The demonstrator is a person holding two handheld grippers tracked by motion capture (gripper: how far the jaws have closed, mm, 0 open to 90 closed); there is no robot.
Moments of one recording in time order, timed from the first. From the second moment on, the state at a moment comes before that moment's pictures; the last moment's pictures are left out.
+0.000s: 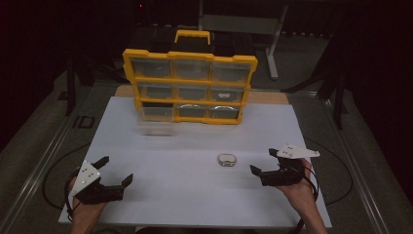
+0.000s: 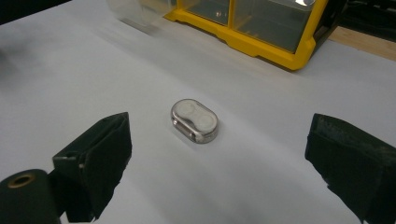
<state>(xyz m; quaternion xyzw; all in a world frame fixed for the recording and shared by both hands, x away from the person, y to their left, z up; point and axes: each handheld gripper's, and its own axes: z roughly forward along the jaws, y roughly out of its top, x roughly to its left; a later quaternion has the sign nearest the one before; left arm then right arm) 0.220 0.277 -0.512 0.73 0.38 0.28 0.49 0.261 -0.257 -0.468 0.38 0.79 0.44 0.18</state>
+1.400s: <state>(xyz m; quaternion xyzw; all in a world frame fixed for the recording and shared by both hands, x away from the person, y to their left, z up) 0.221 0.277 -0.514 0.73 0.38 0.28 0.48 0.317 -0.232 -0.432 0.31 0.85 0.37 0.20</state>
